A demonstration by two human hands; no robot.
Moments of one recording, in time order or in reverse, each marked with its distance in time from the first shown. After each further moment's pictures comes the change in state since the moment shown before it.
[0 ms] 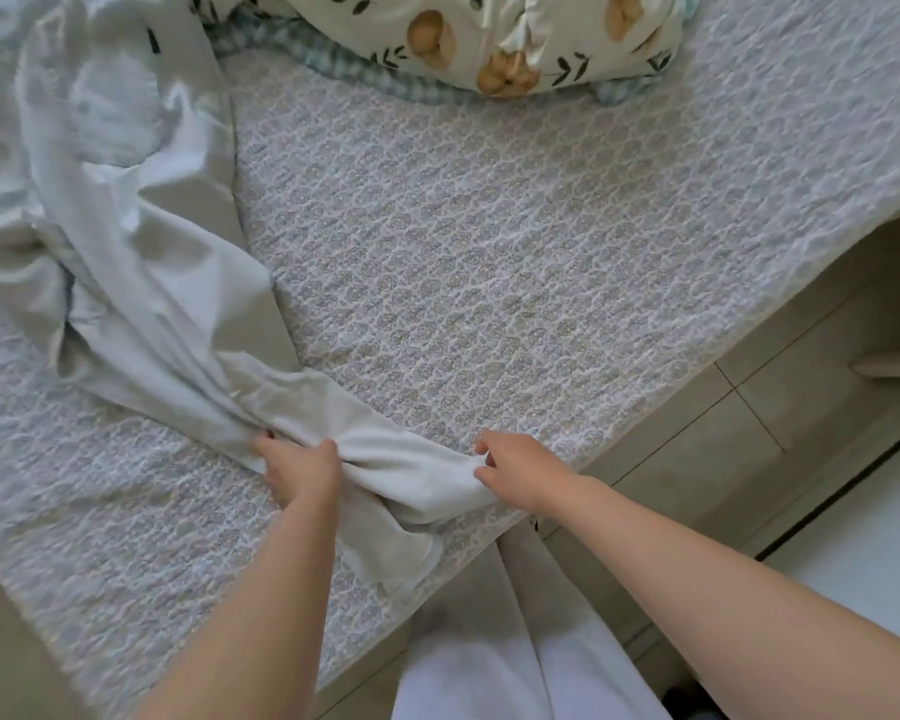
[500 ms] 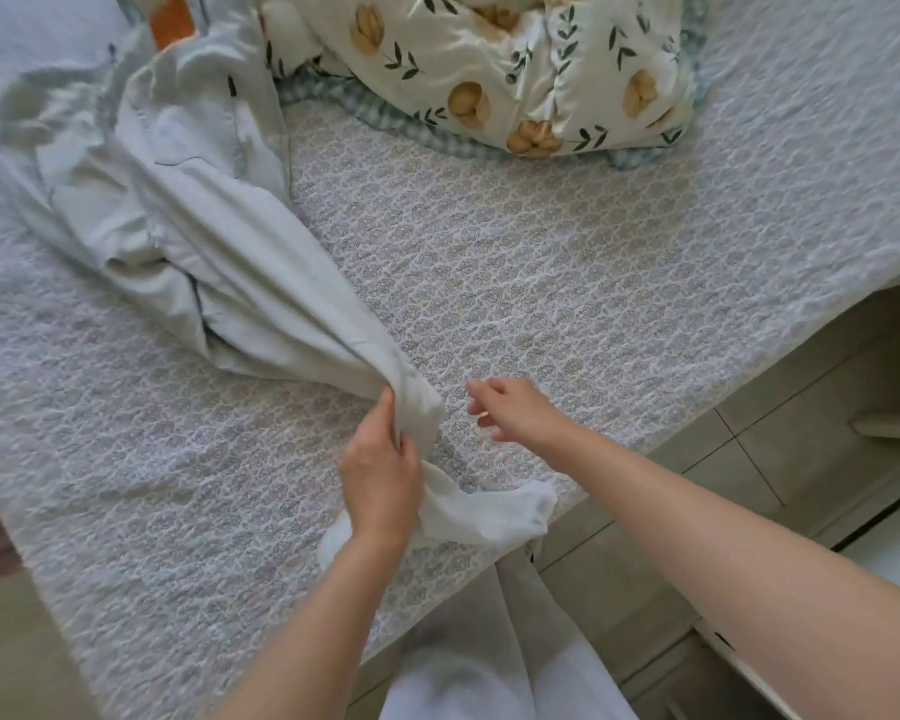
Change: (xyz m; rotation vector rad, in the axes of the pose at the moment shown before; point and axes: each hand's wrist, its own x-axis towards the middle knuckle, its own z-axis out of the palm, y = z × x) left_hand -0.090 0.036 -0.015 0.059 -0.003 0.833; right_hand -0.017 -0.058 -0.083 0.616 0.148 -0.039
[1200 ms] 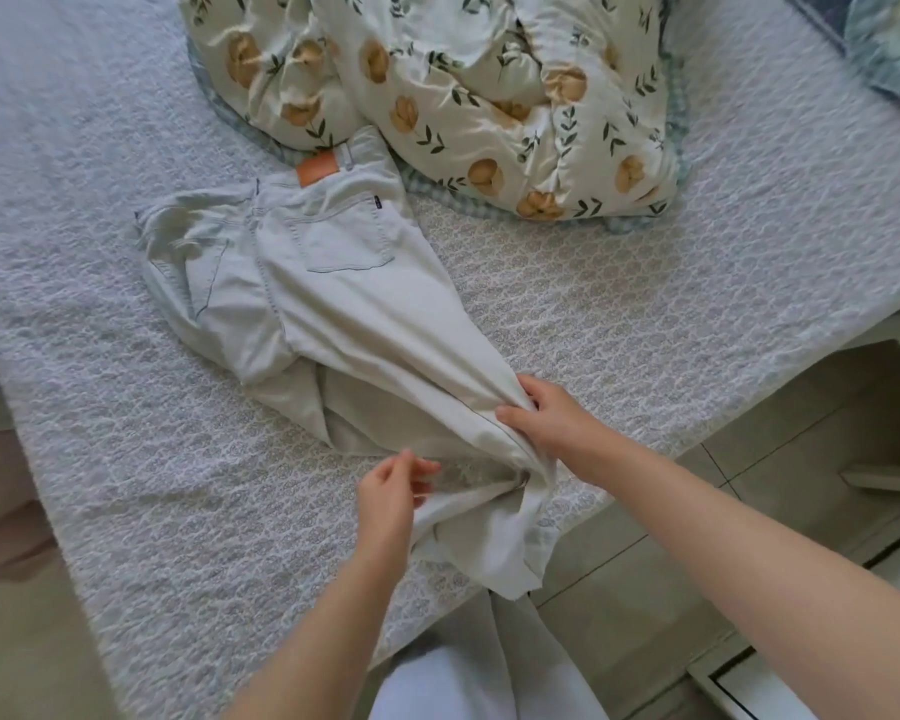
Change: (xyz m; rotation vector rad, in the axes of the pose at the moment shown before) left_hand -0.018 0.024 -0.044 -0.690 -0.273 -0.691; right_hand -0.060 -0.040 -0.033 0.034 0.026 -0.162
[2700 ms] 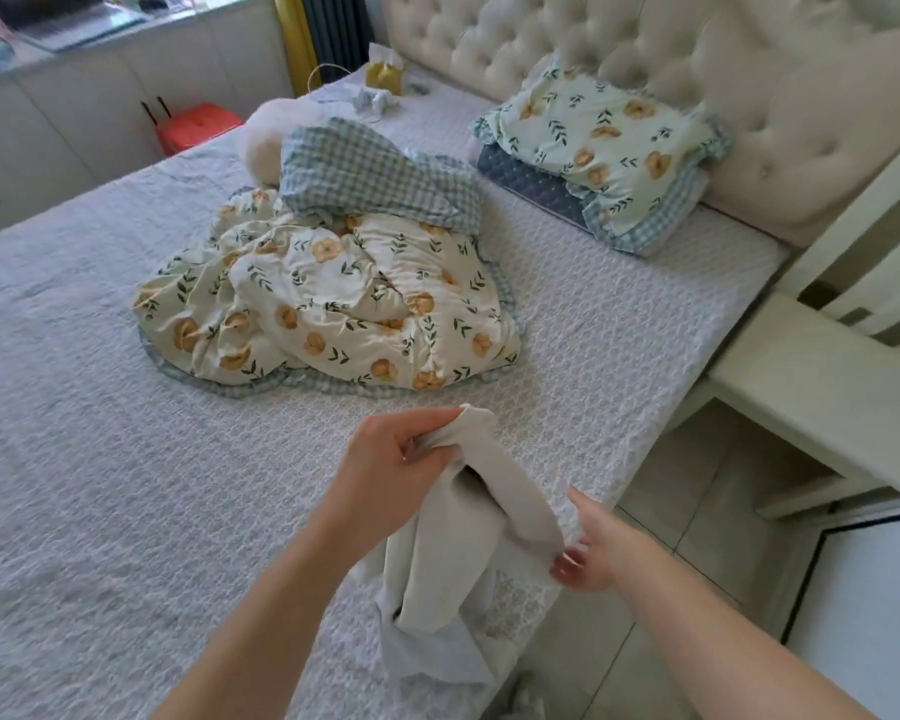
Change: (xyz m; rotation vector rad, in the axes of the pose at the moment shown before) left_hand -0.183 0.247 0.042 0.581 -0.540 1.056; right_hand -0.112 0.013 -0.103 1.050 0.426 0.696
